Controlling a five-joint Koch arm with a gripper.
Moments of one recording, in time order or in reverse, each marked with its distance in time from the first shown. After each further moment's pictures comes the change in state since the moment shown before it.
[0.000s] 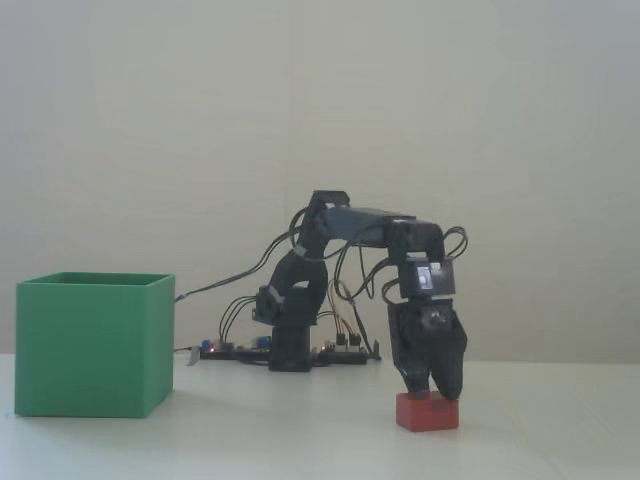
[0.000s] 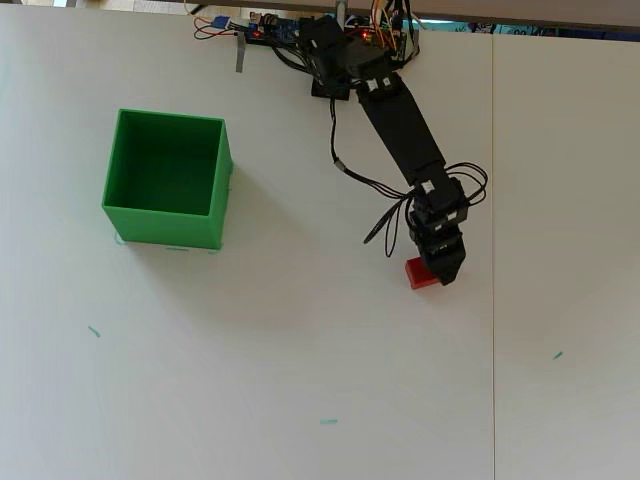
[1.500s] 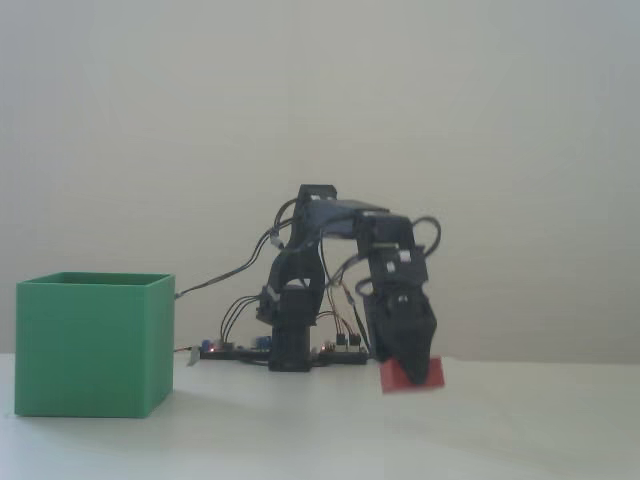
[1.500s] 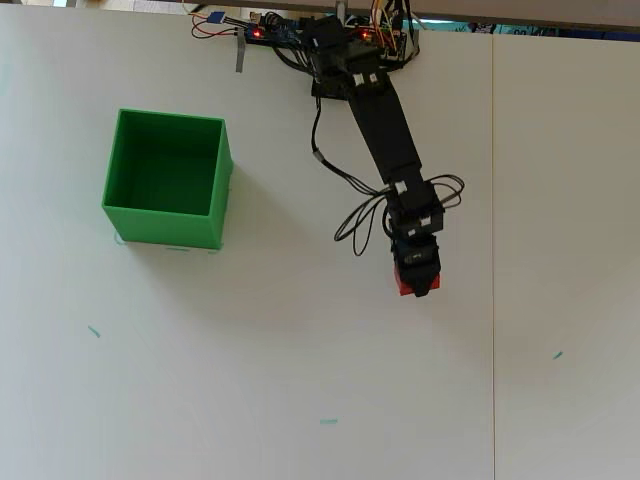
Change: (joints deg) arm 7.5 12.5 5.5 -10.2 3.4
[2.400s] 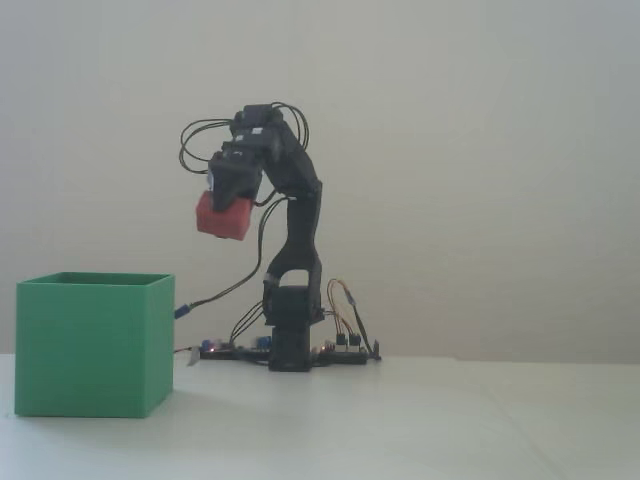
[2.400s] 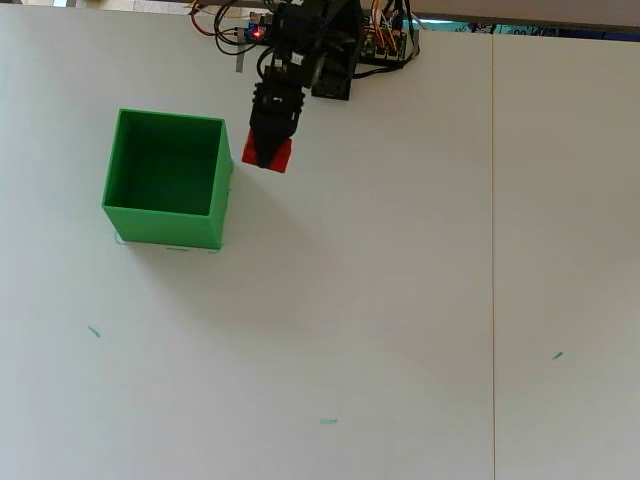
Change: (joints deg) arm 44.2 48.7 23.4 8.0 -25.1
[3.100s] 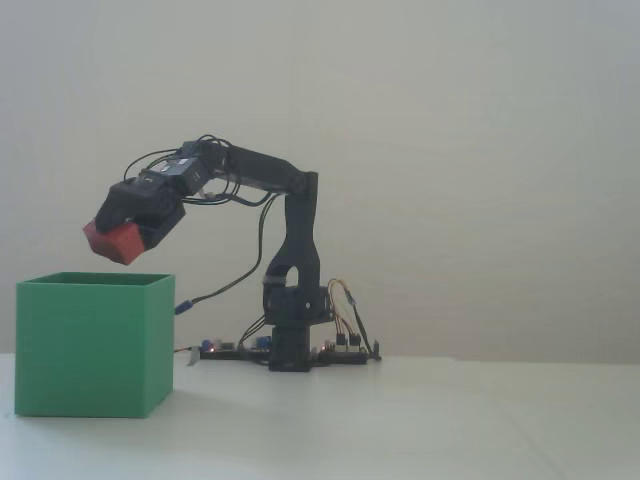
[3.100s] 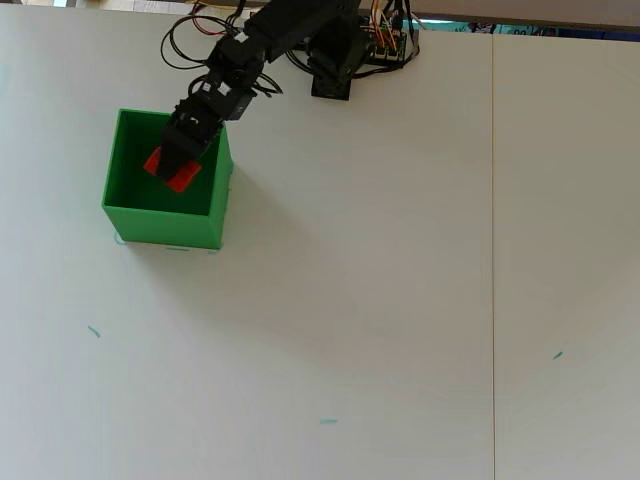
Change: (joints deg) arm 19.2 -15.8 0.7 -25.0 -1.1
